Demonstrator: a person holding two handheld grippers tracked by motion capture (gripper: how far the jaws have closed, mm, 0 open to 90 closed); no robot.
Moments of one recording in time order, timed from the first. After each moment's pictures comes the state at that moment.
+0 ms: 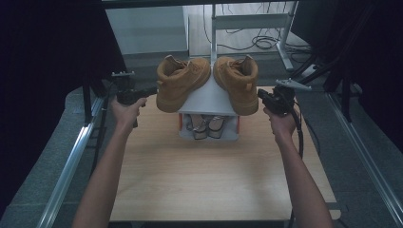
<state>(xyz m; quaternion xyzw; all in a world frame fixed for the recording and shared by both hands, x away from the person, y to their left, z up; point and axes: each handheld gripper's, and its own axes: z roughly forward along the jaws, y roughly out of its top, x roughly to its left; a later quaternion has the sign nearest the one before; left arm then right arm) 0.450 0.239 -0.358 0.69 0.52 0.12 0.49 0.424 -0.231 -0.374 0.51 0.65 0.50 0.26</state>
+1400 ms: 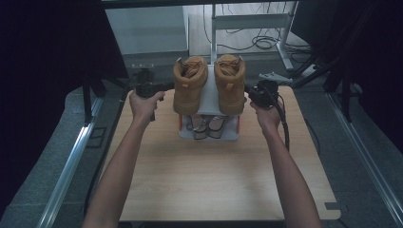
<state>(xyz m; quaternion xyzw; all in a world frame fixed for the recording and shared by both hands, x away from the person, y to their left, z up) 0.476 0.186 -0.353 0.69 0.50 0.07 0.51 0.455 -0.194 -0.376 0.50 0.67 0.49 0.25</state>
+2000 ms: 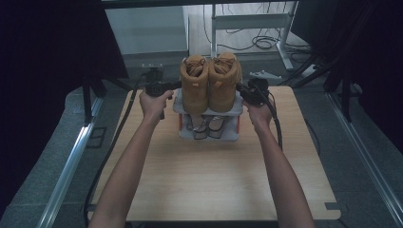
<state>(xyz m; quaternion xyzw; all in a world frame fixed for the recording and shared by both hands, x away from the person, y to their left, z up) 0.483 0.163 -0.360 0.69 0.51 0.07 0.51 0.469 -0.171 -0.382 0.49 0.67 0.50 0.24</state>
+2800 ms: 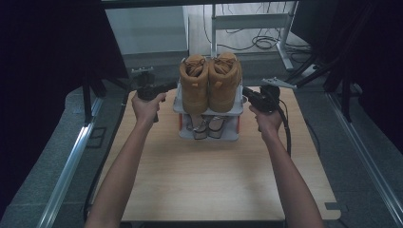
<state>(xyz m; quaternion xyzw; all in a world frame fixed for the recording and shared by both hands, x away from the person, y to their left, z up) 0.467 0.188 -0.362 0.67 0.49 0.09 0.54 0.439 -0.200 -0.384 0.48 0.65 0.55 0.21</state>
